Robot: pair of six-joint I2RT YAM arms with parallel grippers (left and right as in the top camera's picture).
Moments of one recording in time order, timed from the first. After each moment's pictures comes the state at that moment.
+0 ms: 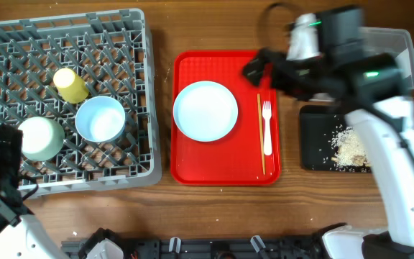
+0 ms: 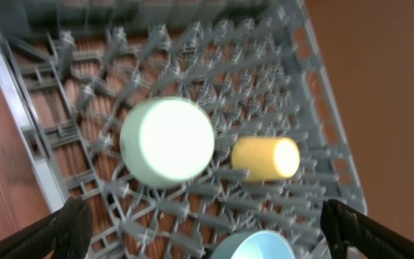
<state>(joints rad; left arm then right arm) 0.85 0.93 1.06 -0.89 0.17 -0.66 0.35 1.52 1.69 -1.12 -0.36 0.50</state>
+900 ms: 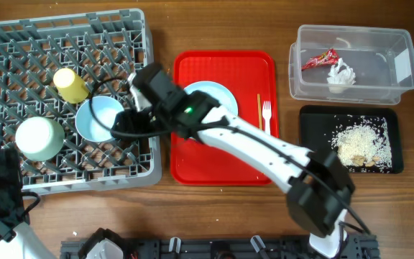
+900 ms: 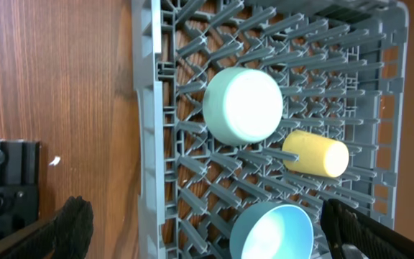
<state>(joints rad) 0.85 0.94 1.29 -1.35 0.01 -0.90 0.92 2.00 1.68 -0.50 -0.48 0.63</state>
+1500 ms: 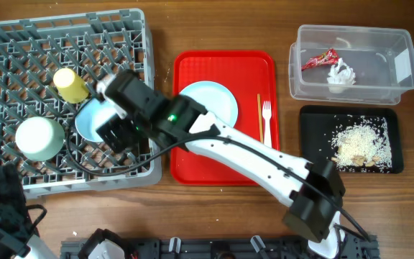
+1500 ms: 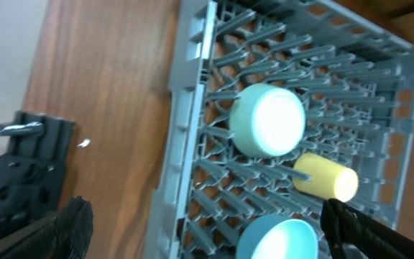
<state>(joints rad) 0.92 0.87 1.29 -1.44 -0.04 -0.99 1.01 2.02 1.93 -0.71 -0.10 0.18</state>
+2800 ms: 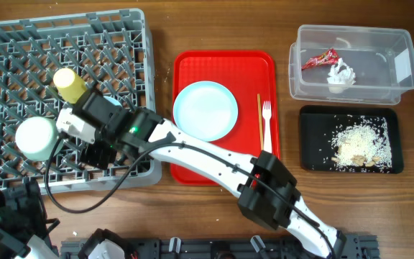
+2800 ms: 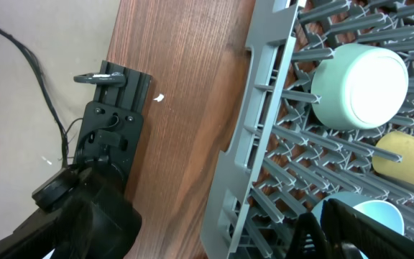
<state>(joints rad) 0.92 0.87 1.29 -1.68 -0.06 -0.99 1.10 2.29 2.10 -0.65 -0.24 -0.22</state>
